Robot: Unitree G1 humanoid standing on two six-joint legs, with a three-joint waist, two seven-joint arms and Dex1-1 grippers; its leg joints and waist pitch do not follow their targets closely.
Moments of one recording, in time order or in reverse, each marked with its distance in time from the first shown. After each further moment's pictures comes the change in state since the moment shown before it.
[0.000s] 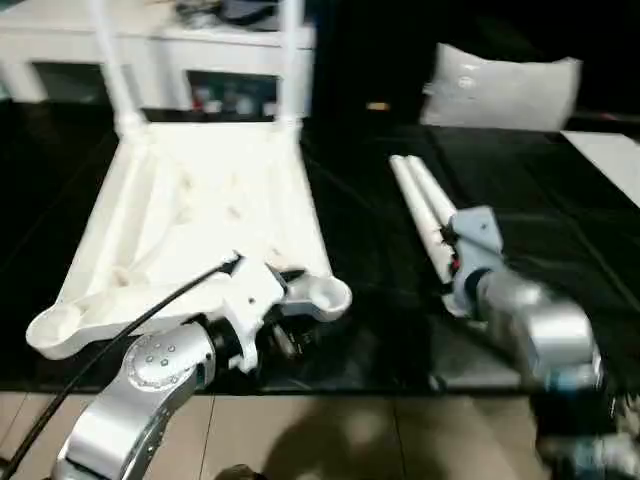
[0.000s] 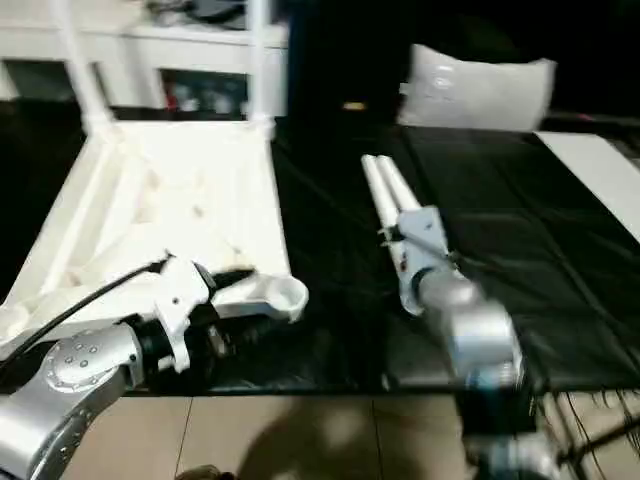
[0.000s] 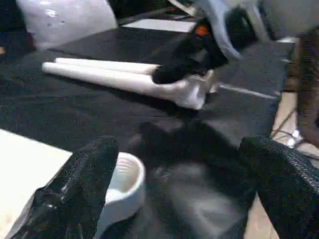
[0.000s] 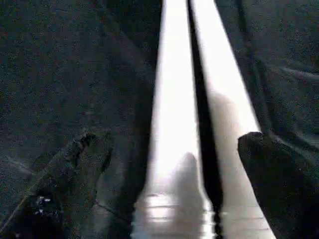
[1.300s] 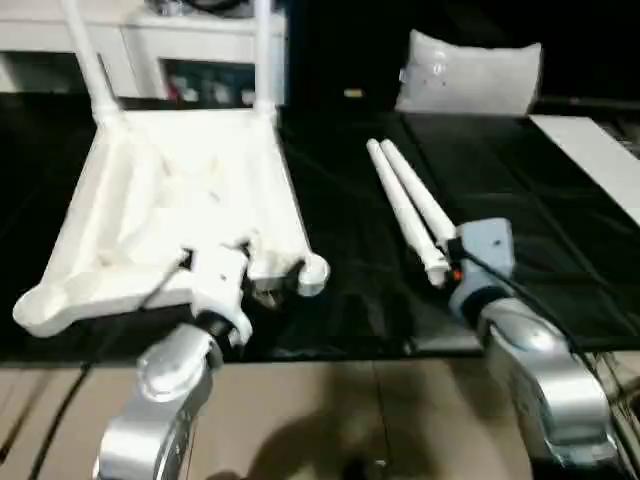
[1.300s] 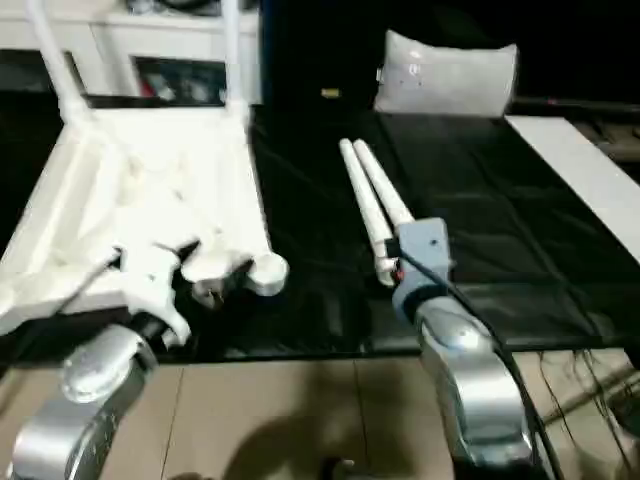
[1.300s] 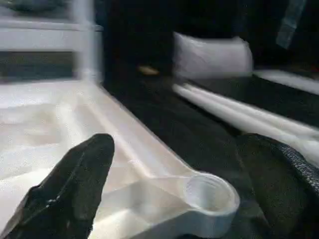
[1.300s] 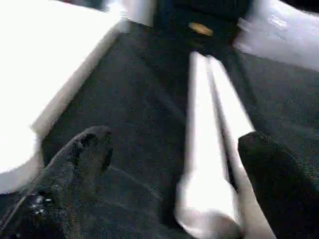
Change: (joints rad) left arm 0.070 -0.268 0.152 0.089 0.107 -0.187 0.407; right arm 0.359 0.095 0.038 -0.457 0.004 -0.274 0.001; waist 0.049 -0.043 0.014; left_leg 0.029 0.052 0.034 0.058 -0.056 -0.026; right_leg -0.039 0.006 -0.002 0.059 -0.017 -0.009
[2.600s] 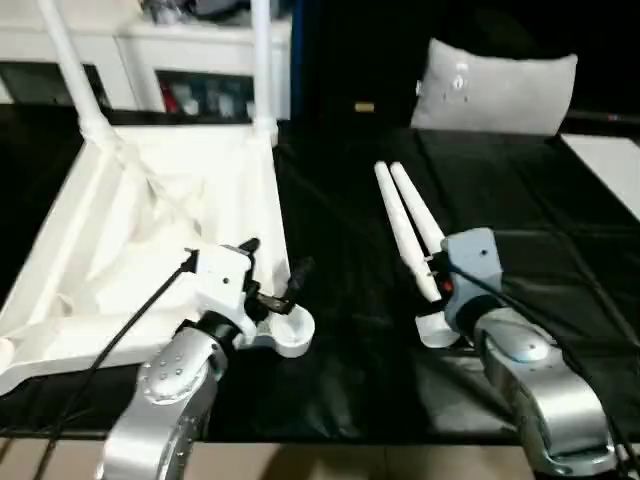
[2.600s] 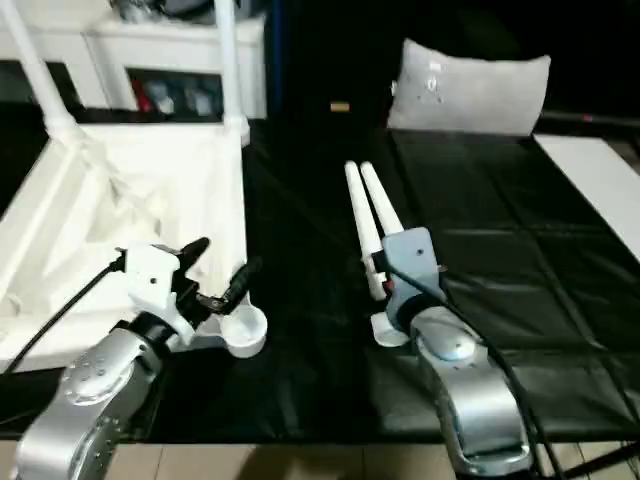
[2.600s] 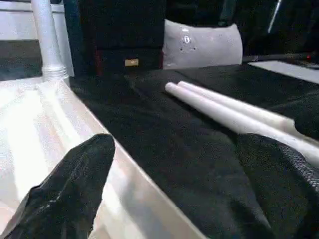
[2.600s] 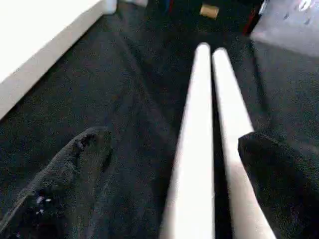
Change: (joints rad) left arm 0.007 0.042 -0.035 0.004 -0.010 0.000 -0.052; right arm -0.005 -0.003 0.061 0.015 -0.024 0.077 0.007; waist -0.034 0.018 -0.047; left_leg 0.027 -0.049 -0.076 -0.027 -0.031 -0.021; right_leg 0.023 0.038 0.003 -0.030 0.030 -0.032
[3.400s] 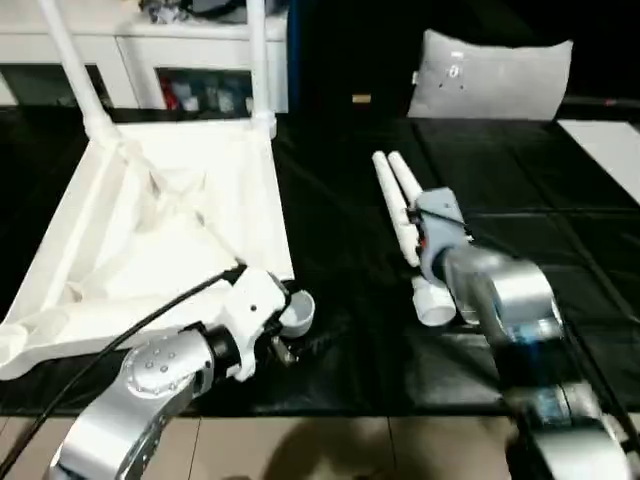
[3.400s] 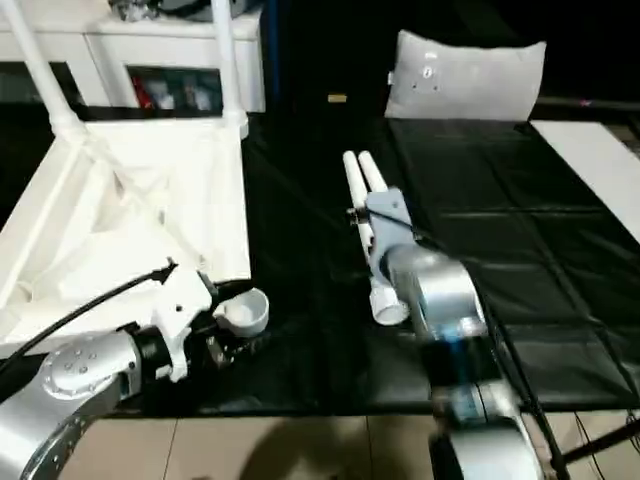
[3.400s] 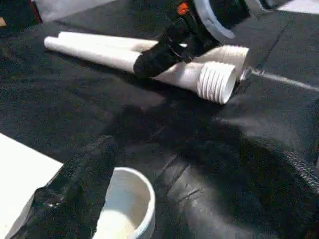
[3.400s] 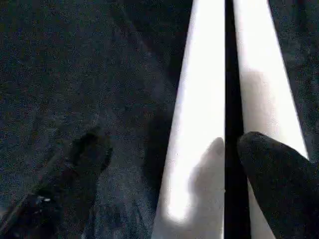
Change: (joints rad) left arm -0.056 0.268 -0.128 -0.127 -0.075 0.240 -0.289; right arm -0.511 0.014 -0.056 0.604 0.014 0.258 0.005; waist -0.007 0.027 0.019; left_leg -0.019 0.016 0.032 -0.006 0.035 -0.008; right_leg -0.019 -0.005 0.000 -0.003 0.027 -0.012
